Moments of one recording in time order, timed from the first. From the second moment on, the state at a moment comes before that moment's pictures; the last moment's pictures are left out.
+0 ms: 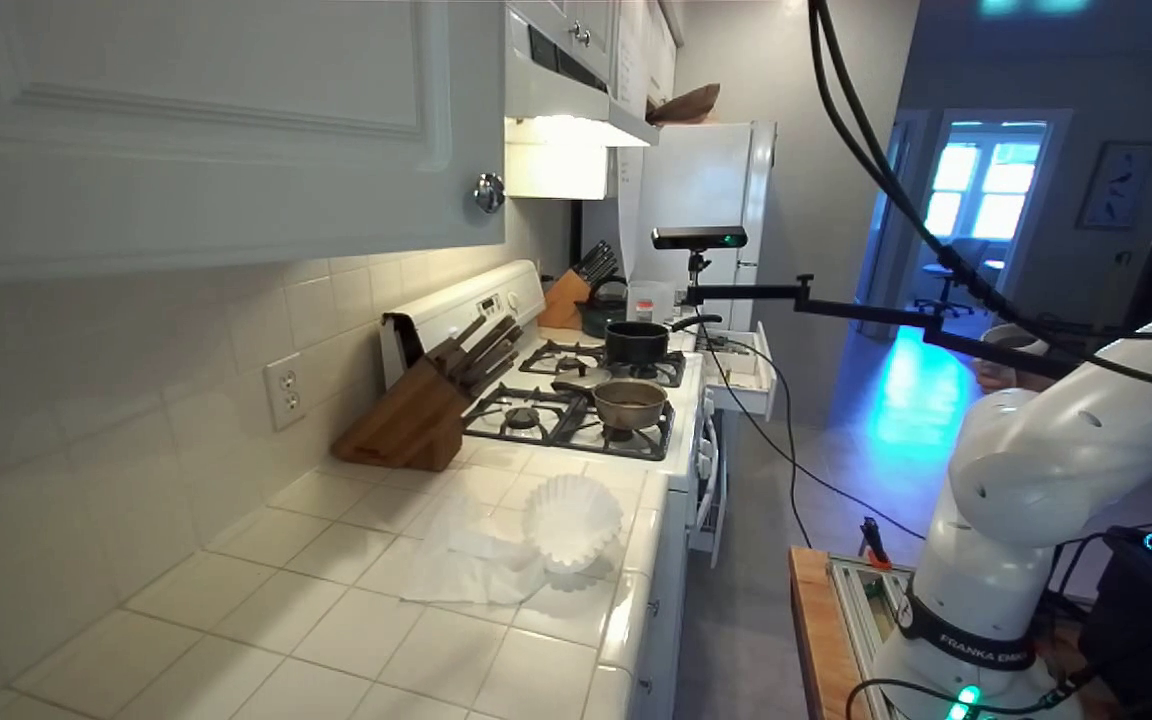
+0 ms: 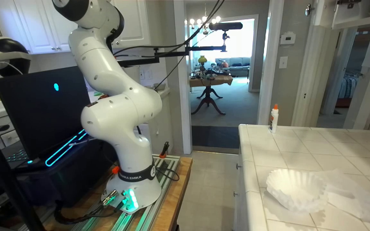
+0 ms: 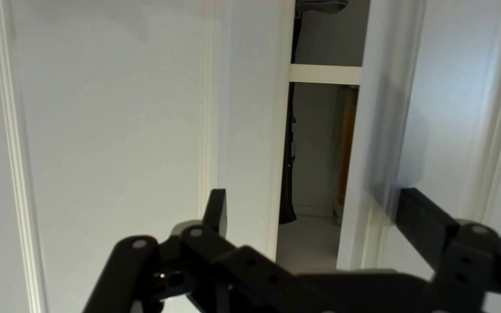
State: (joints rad) arm -0.43 -0.69 0.46 -1.92 -0.17 2.76 0.40
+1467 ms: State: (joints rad) arm -0.28 -0.73 0.45 -1.87 -0.25 2.55 0.46
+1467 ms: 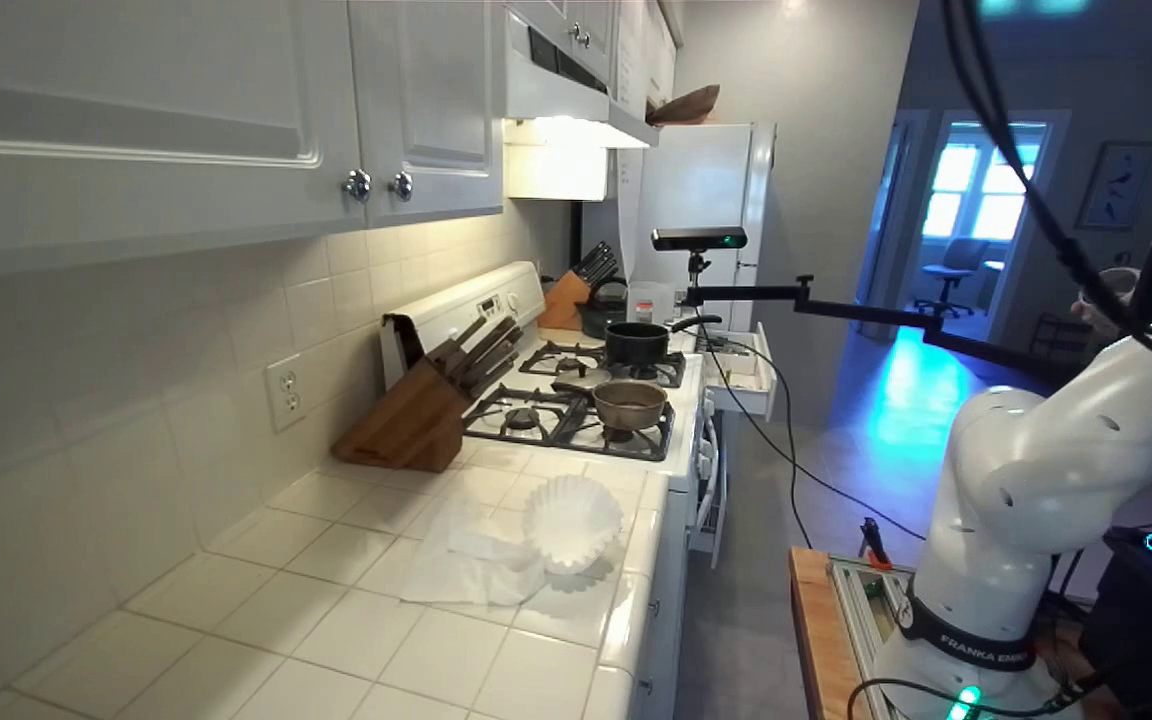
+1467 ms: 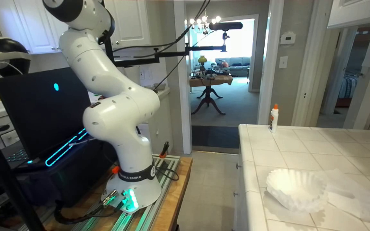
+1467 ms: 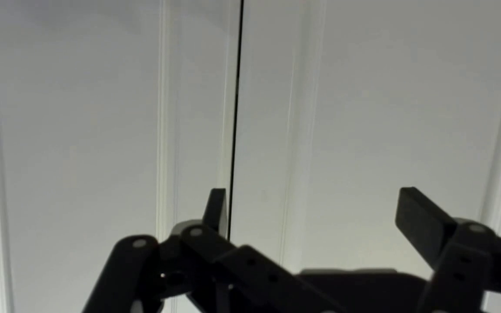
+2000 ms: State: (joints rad) arm -0.08 -1.01 0.34 -2.08 -0.14 2.14 0.48
